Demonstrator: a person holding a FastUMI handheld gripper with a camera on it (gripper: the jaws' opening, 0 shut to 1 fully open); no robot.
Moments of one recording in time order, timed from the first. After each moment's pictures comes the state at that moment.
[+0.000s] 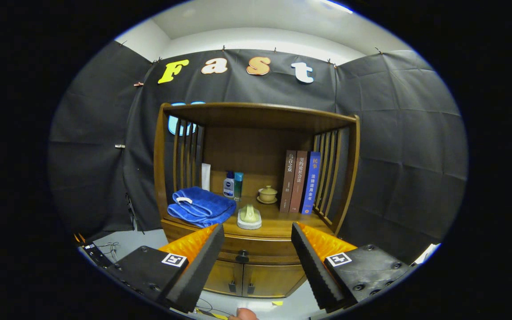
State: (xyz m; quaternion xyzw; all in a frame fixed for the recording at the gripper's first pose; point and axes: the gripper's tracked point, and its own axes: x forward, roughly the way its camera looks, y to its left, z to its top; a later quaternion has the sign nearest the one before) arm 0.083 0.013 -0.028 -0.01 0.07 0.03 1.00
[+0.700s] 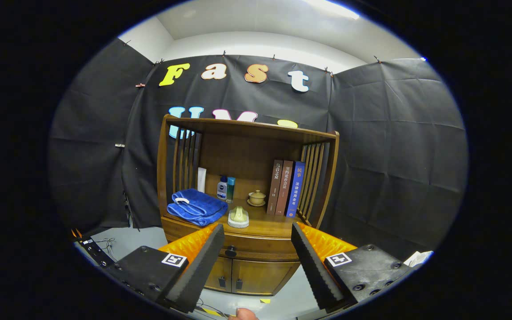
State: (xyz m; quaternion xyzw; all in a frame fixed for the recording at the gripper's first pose) arm 0.042 -0.011 -0.011 -0.04 0.06 0.02 1.00
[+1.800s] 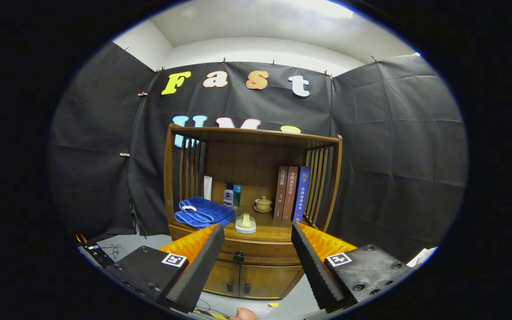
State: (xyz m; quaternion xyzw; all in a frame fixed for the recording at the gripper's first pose) arm 0.039 -0.002 -0.007 -0.02 0.04 0.04 1.00
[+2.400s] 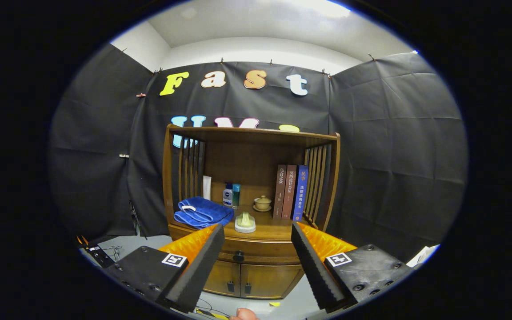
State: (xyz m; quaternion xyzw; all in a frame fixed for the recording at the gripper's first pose) arm 0.038 -0.006 -0.010 -0.01 0.04 0.03 1.00
